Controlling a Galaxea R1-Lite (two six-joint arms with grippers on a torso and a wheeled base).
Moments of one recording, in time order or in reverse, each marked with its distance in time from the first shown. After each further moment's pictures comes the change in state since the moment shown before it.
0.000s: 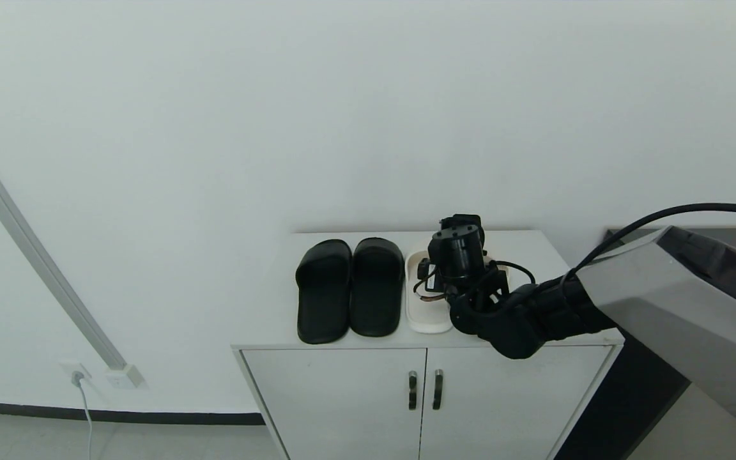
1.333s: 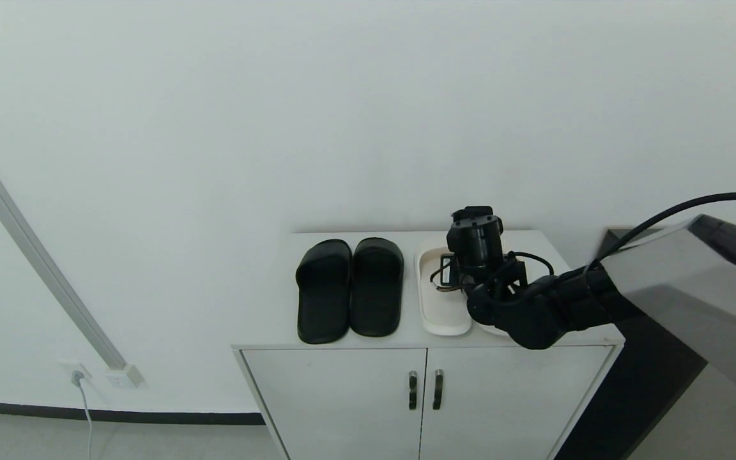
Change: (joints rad) left arm 0.000 0.000 0.001 -0.002 0.001 0.000; right arm -0.030 -0.063 0.054 -0.004 0.015 -0.087
